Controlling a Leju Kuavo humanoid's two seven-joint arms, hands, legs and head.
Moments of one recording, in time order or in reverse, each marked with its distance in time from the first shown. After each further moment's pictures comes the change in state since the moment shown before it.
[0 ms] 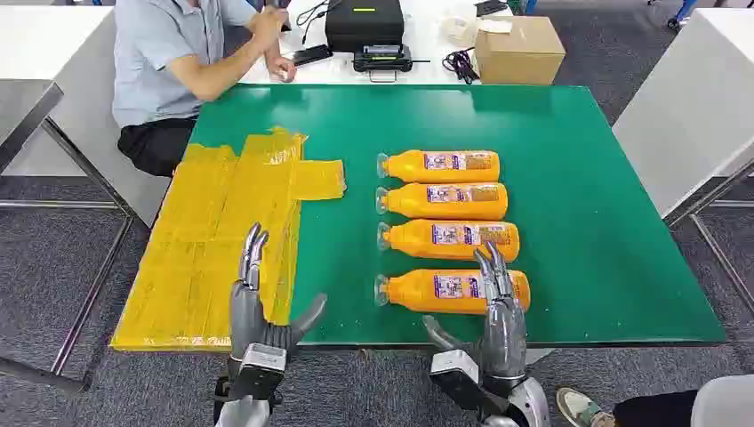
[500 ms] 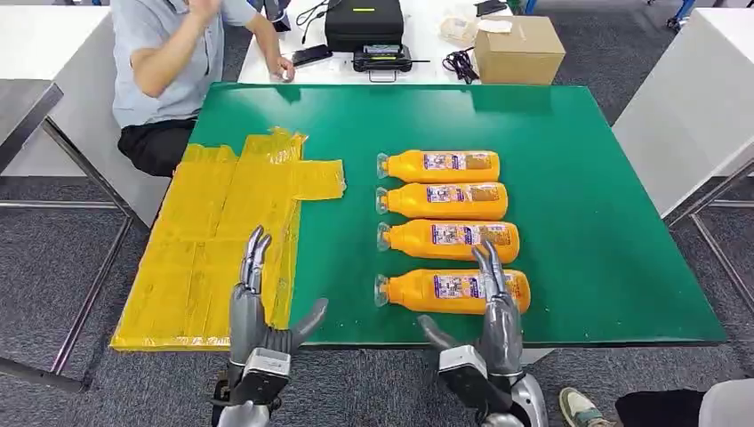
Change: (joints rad) left arm 0.031 0.000 0.001 -0.032 -0.060 -0.008 0.028; right arm 0.003 0.034 -0.032 -0.024 -0.068 0.119 -0.024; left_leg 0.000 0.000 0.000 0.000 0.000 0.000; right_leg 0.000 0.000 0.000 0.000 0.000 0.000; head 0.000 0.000
